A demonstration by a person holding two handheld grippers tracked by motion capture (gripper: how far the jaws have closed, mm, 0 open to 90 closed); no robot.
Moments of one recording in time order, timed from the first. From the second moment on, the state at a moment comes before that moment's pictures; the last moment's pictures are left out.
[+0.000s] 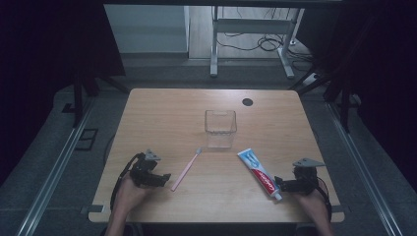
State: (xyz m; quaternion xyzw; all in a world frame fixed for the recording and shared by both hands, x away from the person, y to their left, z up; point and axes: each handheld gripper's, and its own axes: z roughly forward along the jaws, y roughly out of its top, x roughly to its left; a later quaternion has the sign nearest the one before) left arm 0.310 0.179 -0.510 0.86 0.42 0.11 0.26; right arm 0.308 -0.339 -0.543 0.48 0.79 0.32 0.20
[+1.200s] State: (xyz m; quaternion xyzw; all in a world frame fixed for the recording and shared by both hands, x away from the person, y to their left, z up) left arm 0.366 0.101 -0.504 0.91 0.40 0.02 0.14; right arm 0.308 -0.339 -0.543 0.48 0.79 0.32 0.20
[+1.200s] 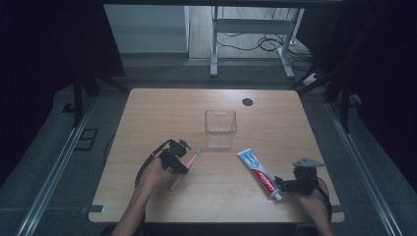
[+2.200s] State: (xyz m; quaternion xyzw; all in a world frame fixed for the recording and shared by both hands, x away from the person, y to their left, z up) left arm 0.374 0.085 -0.494 0.92 0.38 0.00 0.13; right arm 0.308 -0.339 -0.543 0.48 0.79 0.32 0.20
